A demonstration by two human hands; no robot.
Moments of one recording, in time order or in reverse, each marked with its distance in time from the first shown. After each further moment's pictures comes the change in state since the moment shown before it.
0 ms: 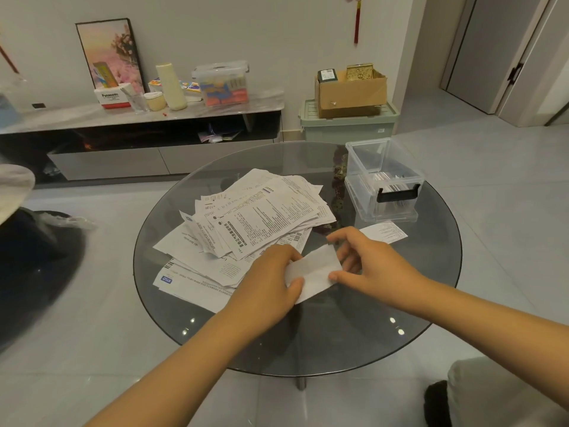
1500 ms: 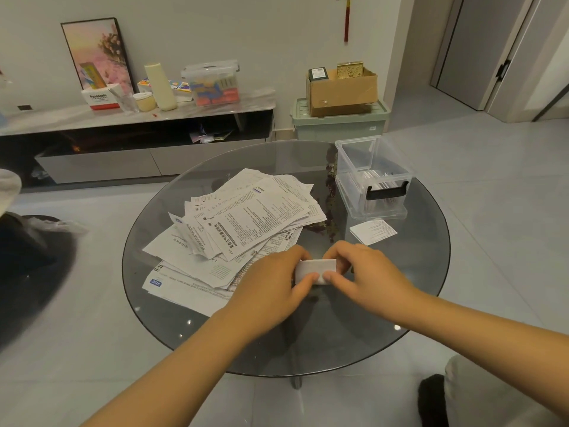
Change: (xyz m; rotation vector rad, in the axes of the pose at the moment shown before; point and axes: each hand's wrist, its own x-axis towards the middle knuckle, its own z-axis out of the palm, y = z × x) left_hand 0.004 0.015 0.004 0.114 -0.050 0.158; right_hand -0.012 0.000 0.010 -0.168 0.089 0.009
